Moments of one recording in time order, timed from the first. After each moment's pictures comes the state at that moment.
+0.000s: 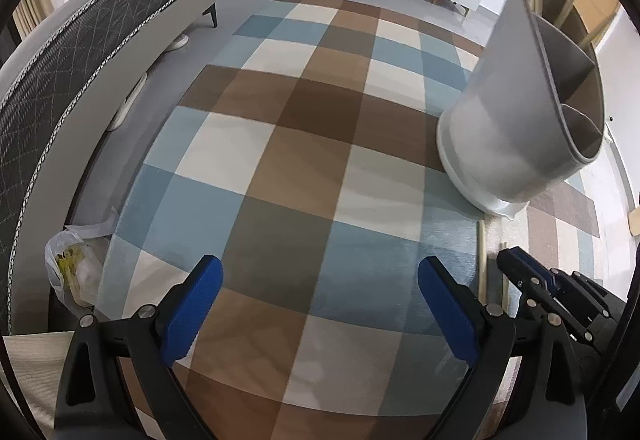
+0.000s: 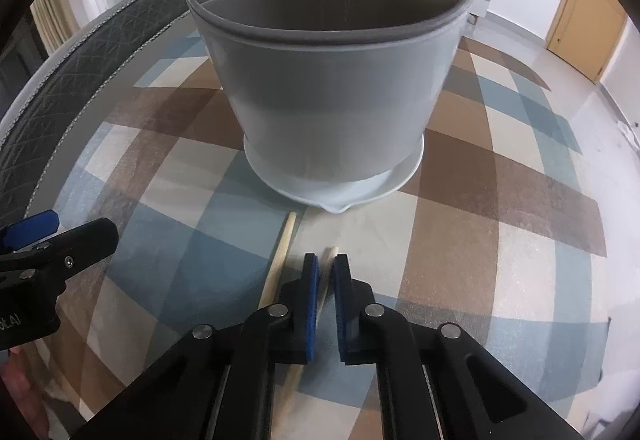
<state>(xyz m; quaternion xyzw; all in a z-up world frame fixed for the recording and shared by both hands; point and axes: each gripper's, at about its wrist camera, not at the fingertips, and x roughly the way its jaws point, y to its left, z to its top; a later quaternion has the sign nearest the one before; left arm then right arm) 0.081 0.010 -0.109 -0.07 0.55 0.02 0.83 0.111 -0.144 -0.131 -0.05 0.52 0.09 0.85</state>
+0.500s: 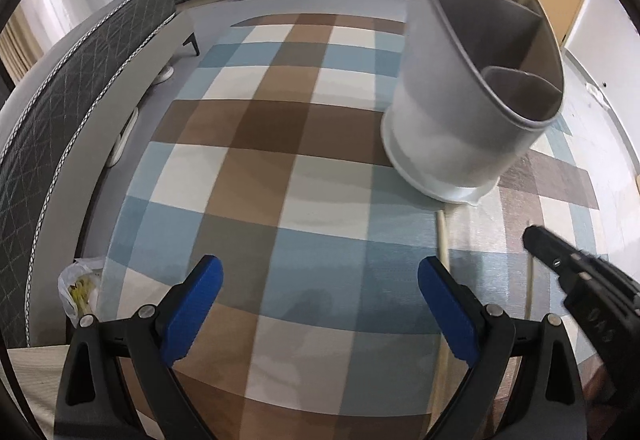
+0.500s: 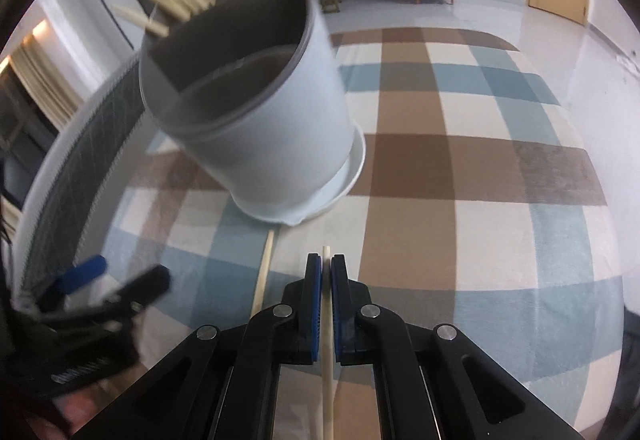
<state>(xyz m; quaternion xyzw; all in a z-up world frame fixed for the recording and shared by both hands) 0.076 -0.038 -0.098 0.00 0.54 0.00 0.84 0.099 -0.208 -0.098 0.09 0.50 0.09 0.86</state>
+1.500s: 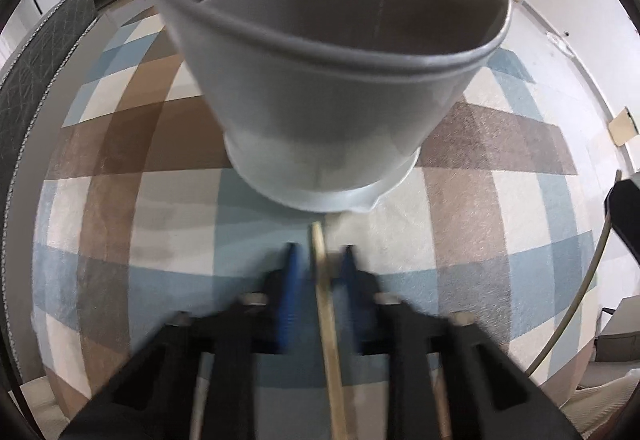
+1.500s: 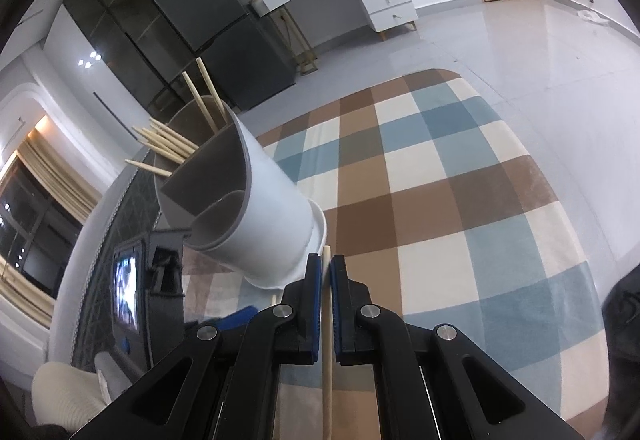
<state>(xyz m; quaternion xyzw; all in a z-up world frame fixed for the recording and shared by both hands) 0.115 -0.114 -0.131 0.02 0.58 -0.09 0.81 0.081 -0.267 -0.053 0.21 0.42 0.06 0.88</state>
